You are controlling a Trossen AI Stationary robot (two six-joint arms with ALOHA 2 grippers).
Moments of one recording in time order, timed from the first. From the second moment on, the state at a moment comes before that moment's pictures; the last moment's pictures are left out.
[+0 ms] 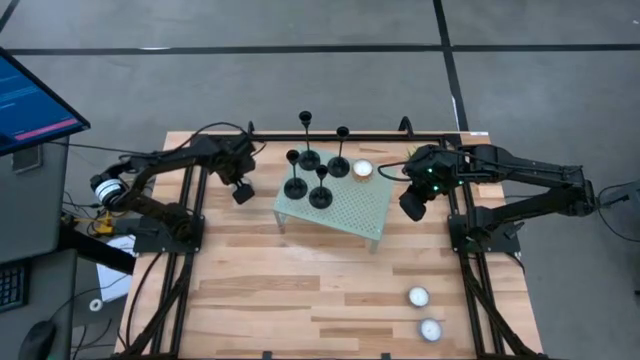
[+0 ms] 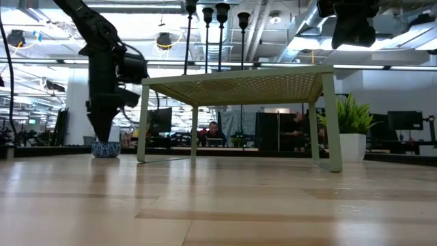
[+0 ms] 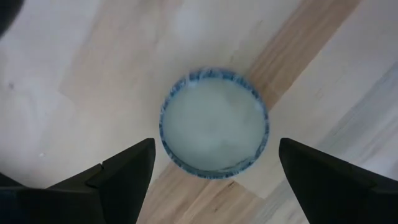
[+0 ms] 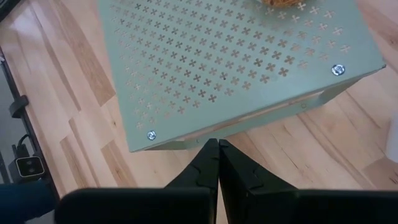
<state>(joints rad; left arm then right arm) 0.73 1.21 0.76 -0.81 -0.03 0.20 -0.15 1.06 1.15 -1.09 -0.06 0.51</state>
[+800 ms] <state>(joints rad) 0.74 1.22 0.67 -0.69 0.02 0.20 -0.15 1.06 1.15 -1.09 -0.05 0.51</state>
